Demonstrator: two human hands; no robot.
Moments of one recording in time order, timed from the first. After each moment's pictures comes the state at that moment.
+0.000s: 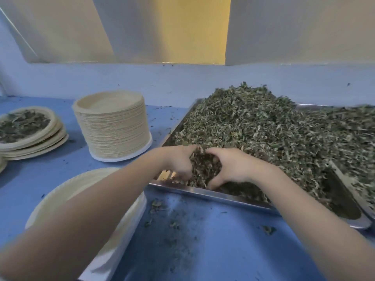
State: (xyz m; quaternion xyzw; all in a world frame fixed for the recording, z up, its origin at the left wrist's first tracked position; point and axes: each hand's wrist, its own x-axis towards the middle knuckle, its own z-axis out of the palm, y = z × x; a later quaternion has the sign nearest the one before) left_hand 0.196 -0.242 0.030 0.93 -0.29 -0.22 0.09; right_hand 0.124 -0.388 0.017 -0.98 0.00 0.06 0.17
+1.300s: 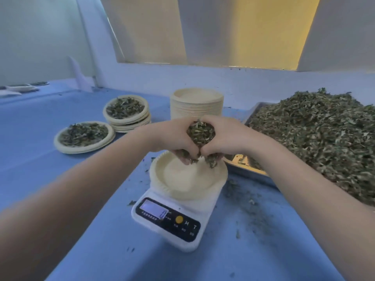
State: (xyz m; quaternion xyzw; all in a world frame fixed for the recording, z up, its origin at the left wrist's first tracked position) left_hand 0.126 -0.057 0.084 0.86 -0.22 -0.18 0.42; right_hand 0.118 -0.210 0.077 -0.94 -0.18 -0.02 0.30
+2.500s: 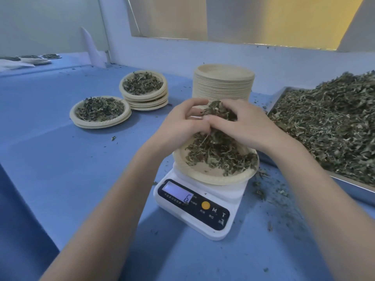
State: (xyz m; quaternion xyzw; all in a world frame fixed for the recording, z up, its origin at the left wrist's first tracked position) left_hand 0.118 -0.023 0.034 0.78 -0.15 0.01 0.61; right_hand 0.126 -0.183 0.046 -0.93 -0.21 -0.15 0.27
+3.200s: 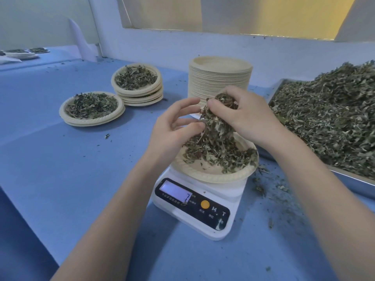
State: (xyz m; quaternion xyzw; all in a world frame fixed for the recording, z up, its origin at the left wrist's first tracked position) left_hand 0.106 -0.018 0.008 0.70 -0.16 0.09 0.69; right_hand 0.129 -0.180 0.041 -0.88 -0.18 -0.22 0.38
